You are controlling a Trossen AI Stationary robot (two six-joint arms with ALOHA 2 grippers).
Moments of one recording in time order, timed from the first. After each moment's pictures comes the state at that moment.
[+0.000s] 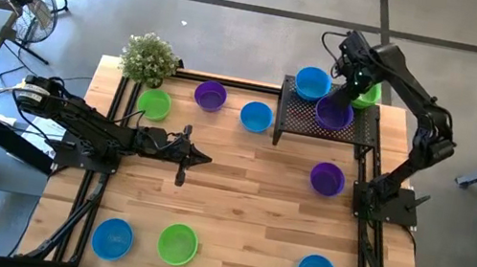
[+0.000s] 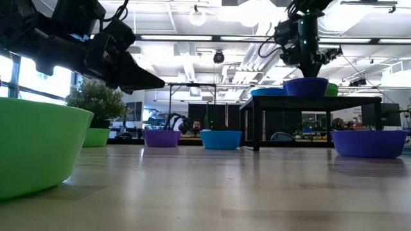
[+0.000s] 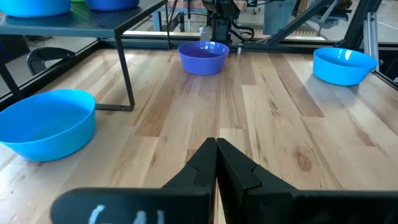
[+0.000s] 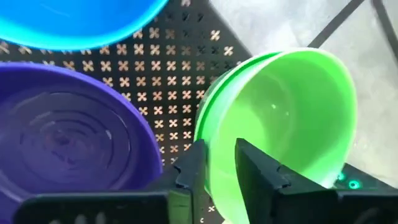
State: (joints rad) left arm -0.04 1.31 0.29 0.84 -0.12 -0.03; right arm -0.98 1.63 1.62 -1.38 0.24 -0.21
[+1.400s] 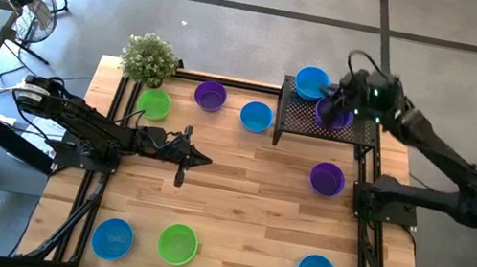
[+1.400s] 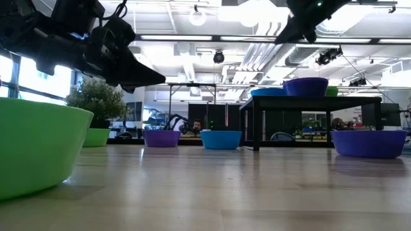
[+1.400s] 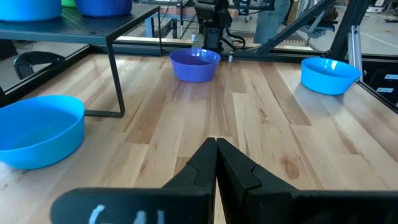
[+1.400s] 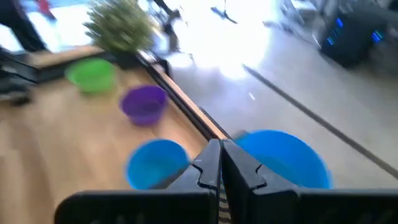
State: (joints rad) left arm -0.04 1.31 0.29 0.86 -0.08 -0.06; right arm -0.68 0.99 1.02 -0.42 -0.07 -0.05
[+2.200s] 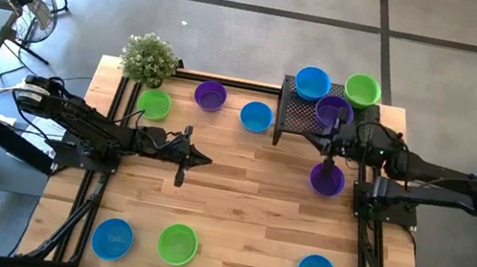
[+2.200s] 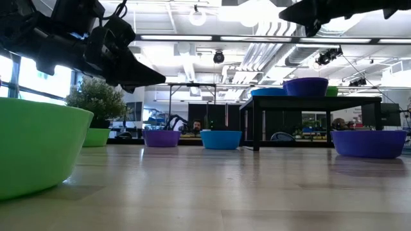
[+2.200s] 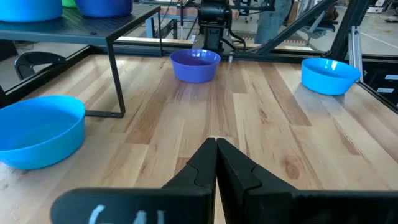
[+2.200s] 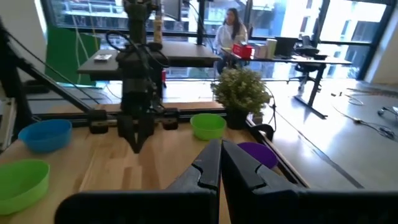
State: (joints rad) left arm -0.04 1.31 0.28 0.87 -0.08 -0.05; right arm -0.20 0.71 0.57 0.09 0.00 -0.05
